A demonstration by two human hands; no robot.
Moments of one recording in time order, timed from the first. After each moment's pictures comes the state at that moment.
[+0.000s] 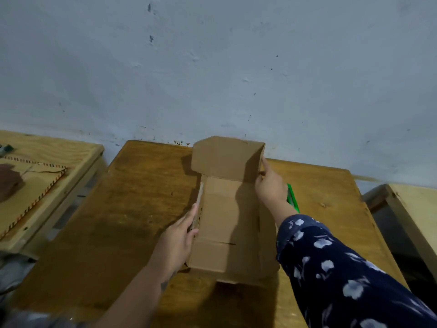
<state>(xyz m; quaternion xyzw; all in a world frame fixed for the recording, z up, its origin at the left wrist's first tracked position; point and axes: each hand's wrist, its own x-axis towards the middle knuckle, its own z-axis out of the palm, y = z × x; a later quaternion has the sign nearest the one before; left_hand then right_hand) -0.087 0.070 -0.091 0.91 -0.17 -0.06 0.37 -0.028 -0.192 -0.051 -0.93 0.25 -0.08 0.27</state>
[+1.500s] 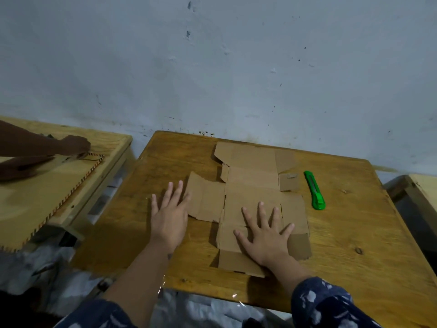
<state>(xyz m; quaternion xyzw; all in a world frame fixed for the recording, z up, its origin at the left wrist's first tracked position) -0.079 0.150 -0.091 0.99 -0.14 0.01 0.08 -0.157 -0.079 -0.101 -0.98 0.12 0.16 0.07</state>
